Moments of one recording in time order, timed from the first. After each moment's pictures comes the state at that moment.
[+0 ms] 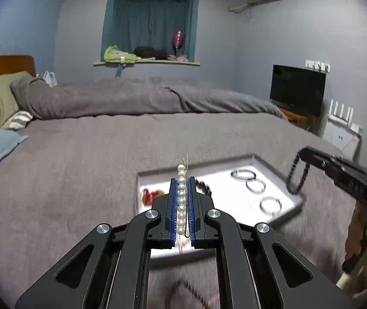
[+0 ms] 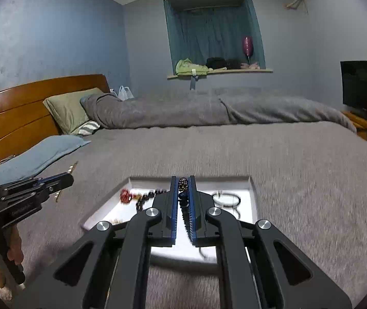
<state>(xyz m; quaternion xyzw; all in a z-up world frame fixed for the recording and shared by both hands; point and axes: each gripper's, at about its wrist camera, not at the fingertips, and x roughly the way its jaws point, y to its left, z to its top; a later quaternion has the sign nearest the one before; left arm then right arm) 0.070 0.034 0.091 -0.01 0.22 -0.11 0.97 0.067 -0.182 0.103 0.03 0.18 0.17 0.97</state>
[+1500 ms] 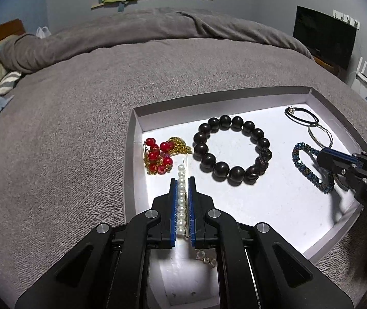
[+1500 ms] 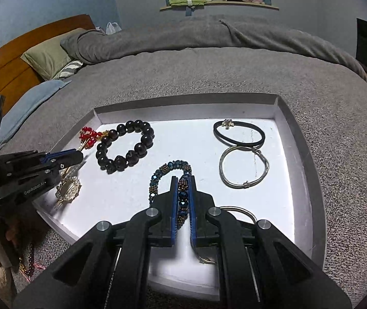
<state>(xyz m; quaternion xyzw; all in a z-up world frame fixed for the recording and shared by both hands) 0.180 0.033 -0.002 0.03 0.40 -0.08 0.91 0.161 -0.158 0.009 0.01 0.38 0.16 0.91</state>
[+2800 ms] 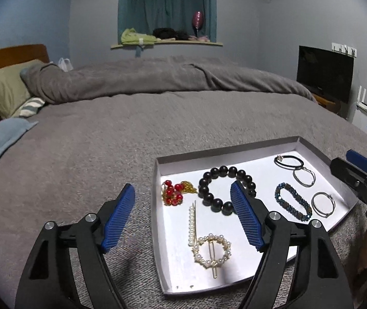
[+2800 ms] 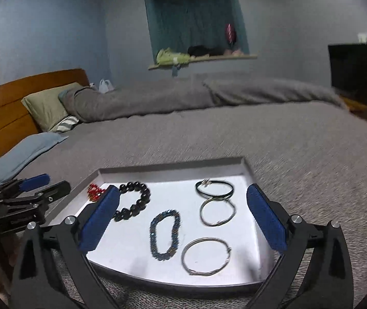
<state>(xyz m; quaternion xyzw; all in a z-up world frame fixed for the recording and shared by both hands) 0.129 0.038 0.045 0.01 0.27 -0.04 0.96 0.113 -0.179 0.054 0.04 0.21 0.11 0.97</state>
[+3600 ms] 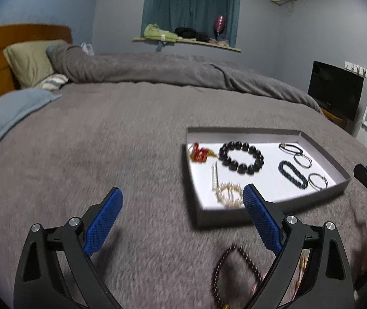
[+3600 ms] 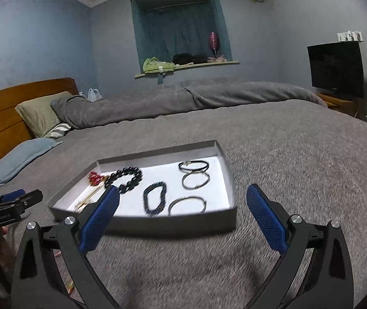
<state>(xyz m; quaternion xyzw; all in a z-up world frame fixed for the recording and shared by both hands) 0.052 0.081 0.026 -0.05 0.28 -0.01 0.96 0.042 -0.197 0.042 0.06 0.20 0.08 0.97</state>
